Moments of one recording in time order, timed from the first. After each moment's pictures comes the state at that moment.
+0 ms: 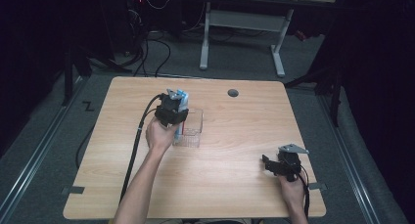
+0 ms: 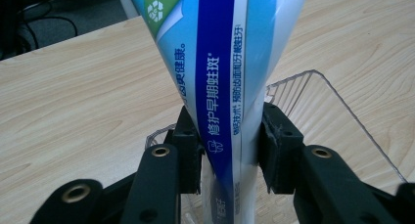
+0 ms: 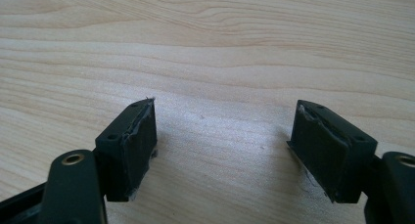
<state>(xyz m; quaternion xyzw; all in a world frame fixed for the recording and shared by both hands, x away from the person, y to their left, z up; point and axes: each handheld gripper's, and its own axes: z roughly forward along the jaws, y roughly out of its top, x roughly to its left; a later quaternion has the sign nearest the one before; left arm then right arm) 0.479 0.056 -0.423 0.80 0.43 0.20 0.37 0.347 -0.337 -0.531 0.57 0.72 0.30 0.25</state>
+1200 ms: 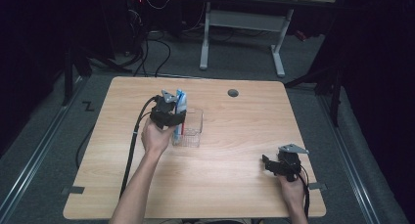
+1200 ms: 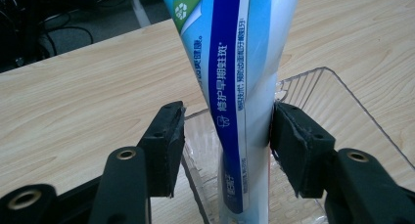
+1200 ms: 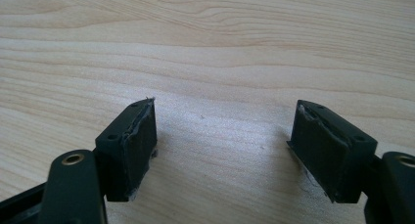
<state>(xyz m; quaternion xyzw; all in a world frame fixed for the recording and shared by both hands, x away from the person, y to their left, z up) 0.468 0.069 -0.422 0.79 0.43 0.22 0.38 0.347 -0.337 -0.531 0.57 0.72 0.30 0.25</state>
